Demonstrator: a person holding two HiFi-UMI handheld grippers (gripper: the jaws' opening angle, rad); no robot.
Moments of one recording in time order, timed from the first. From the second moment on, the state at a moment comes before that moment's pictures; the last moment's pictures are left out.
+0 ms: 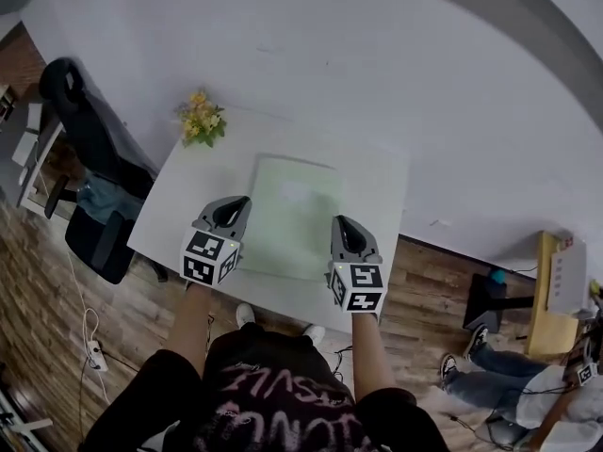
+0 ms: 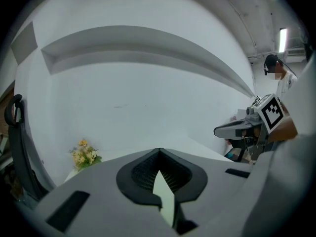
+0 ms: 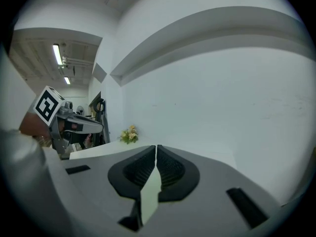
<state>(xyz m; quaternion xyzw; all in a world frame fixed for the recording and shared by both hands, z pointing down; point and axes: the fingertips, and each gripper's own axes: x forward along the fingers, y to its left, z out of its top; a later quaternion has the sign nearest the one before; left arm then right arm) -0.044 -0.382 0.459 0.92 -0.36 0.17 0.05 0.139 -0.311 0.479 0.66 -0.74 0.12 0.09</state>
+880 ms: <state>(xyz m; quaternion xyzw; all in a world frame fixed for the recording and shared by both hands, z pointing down) -0.125 -0.377 0.363 0.89 -0.44 0.08 -0.01 0.103 -0.328 0.423 0.65 -0.76 0.06 0.07</state>
